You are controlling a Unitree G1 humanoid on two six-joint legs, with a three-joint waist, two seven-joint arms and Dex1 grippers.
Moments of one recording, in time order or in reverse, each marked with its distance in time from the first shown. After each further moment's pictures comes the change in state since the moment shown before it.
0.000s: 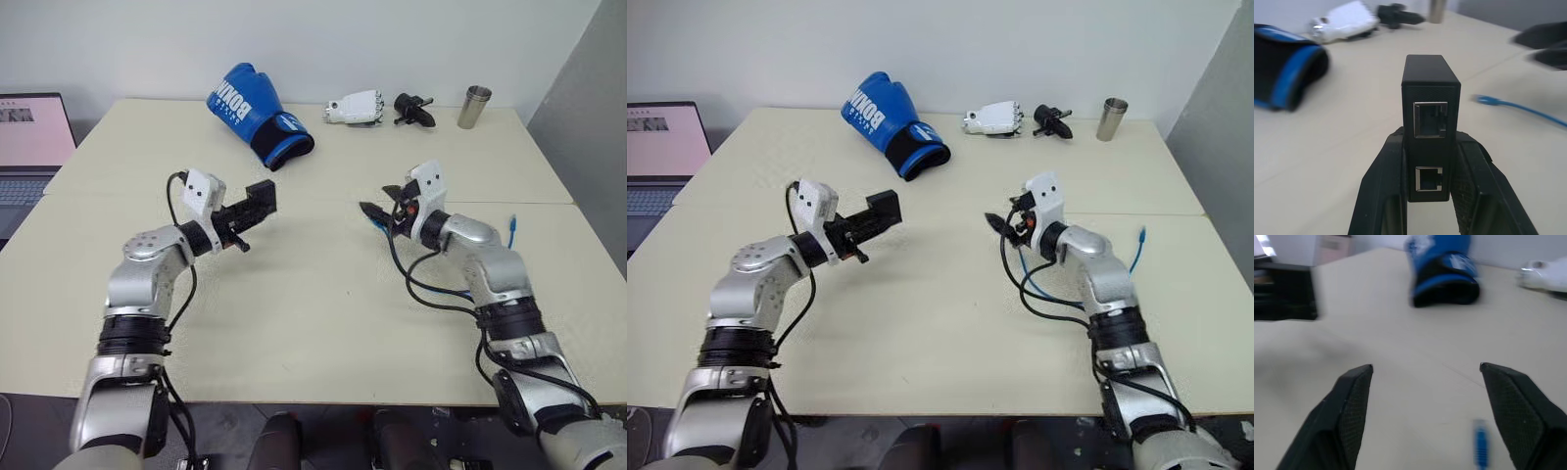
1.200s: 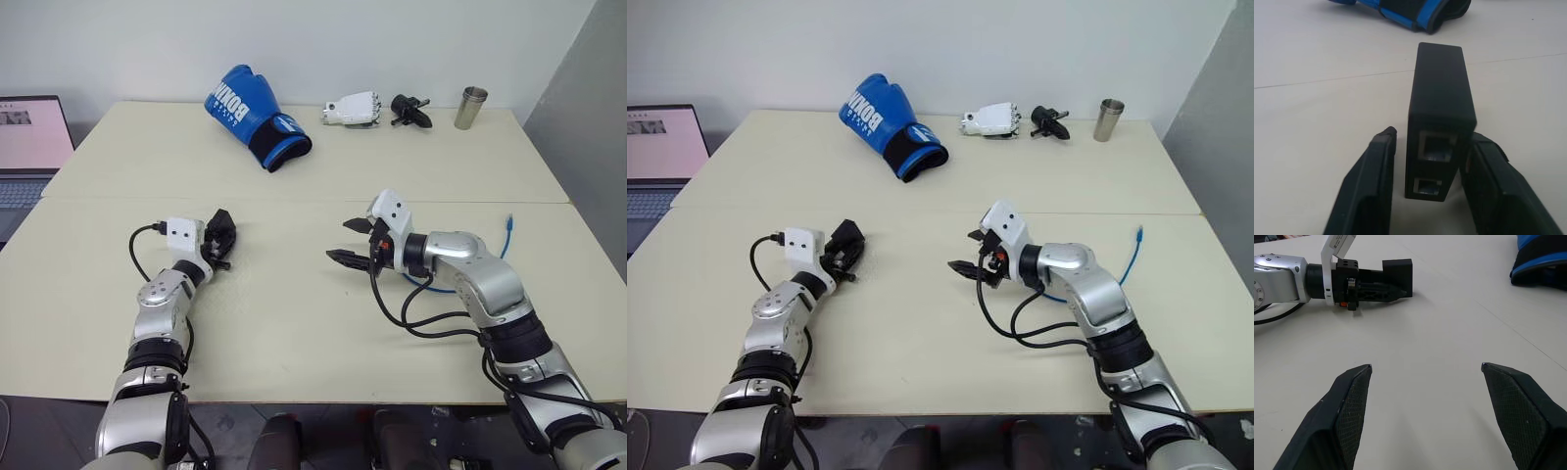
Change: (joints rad) left arm 0.057 -0.078 0.100 0.343 0.046 -0.272 0.146; right arm 0.015 -0.028 0.141 -0.074 -0.094 0.068 0.048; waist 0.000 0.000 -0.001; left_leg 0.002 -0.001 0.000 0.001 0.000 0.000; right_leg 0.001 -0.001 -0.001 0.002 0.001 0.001
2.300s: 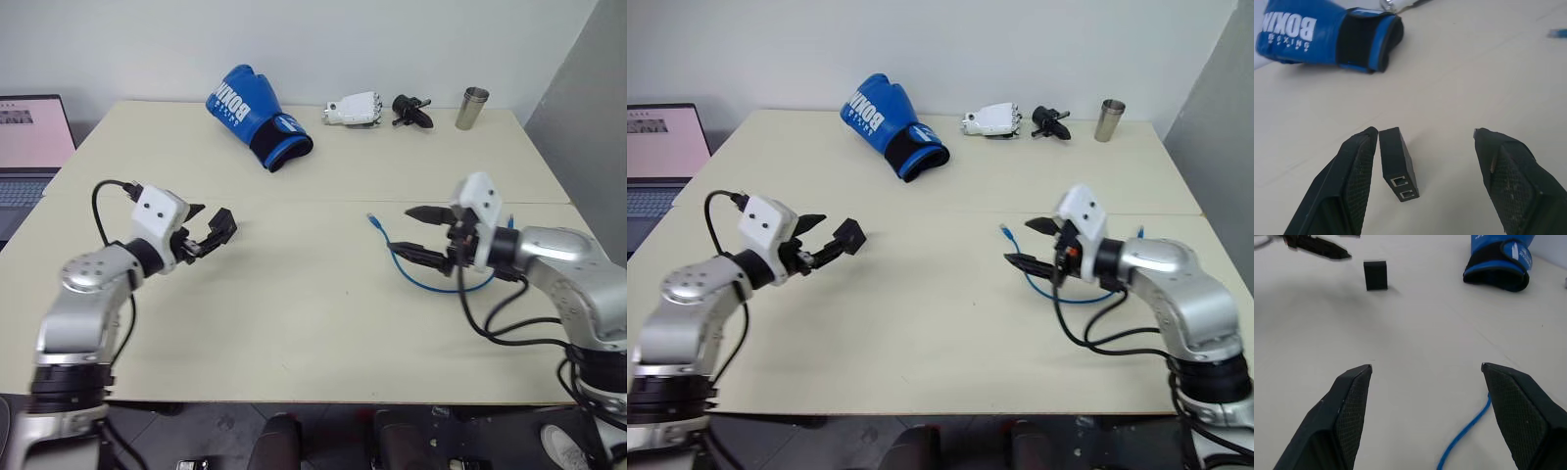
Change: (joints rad) left arm 0.216 0.431 -0.028 -0.801 -0.087 0.533 -0.279; right arm 0.211 -0.381 -0.330 -0.348 0.203 0.188 0.126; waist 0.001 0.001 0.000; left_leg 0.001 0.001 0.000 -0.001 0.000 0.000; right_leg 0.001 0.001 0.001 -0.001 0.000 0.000
